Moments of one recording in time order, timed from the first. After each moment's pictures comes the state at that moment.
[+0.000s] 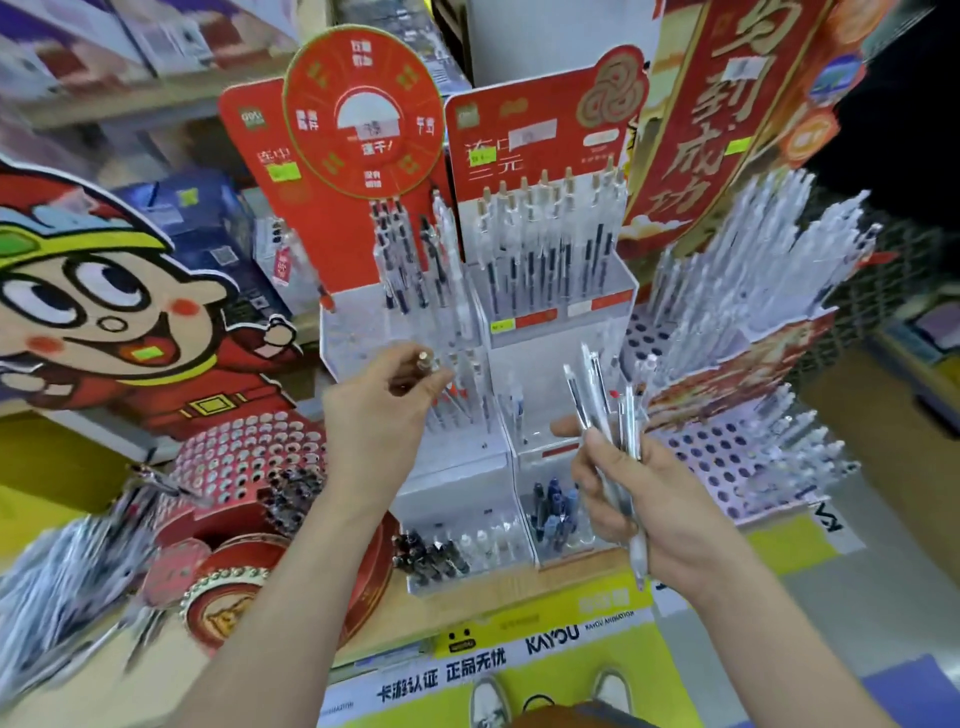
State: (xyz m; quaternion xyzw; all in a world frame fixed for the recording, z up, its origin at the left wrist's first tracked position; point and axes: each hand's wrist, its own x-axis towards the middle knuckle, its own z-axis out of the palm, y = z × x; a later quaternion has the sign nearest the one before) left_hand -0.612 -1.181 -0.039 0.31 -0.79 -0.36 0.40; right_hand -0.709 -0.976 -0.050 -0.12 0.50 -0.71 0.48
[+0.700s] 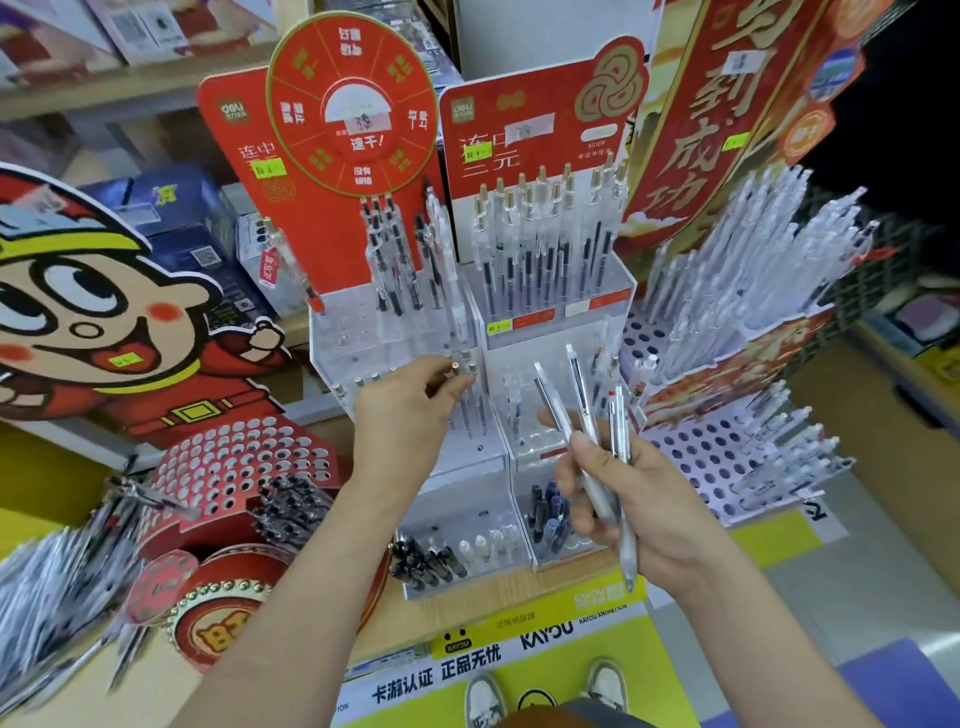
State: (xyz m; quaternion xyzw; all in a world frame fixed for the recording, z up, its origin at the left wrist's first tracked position) left_hand -0.631 -1.183 -0.055 0.28 -0.86 -0.26 0.33; right_hand -0.705 -0.985 -0.045 -0.09 0.52 -0.70 0.48
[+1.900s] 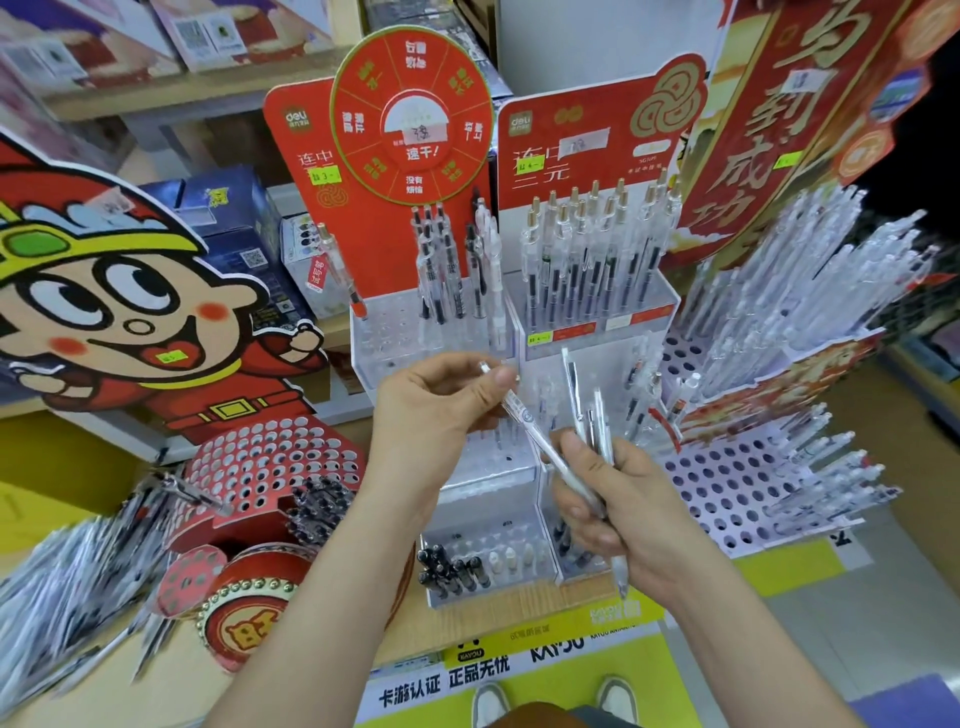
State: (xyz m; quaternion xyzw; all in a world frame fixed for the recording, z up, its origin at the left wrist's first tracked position) left_hand -0.611 -1.164 0.000 0.29 -0.59 -0.71 0.26; right_hand -0.690 -1.017 -0.039 -0.13 0.52 -0.68 0.50
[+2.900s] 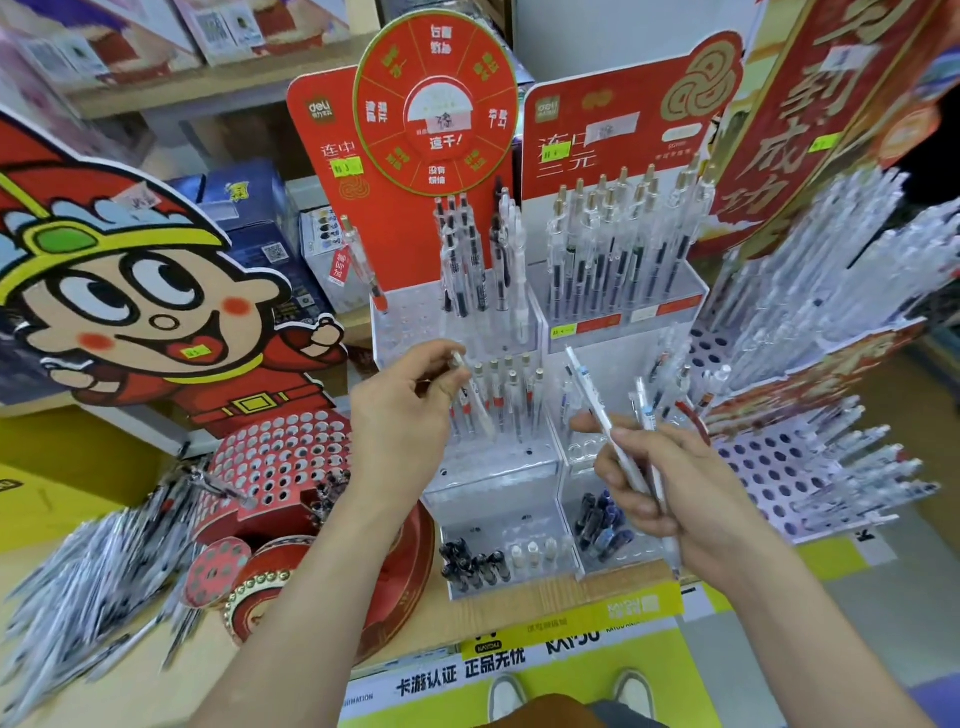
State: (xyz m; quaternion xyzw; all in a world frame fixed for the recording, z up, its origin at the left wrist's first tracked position) left_hand -0.595 -1.205 -0.031 0.31 -0.79 -0.37 0.36; right_hand -0.708 -1.011 -0.043 -0.13 0.59 -0.65 0.46
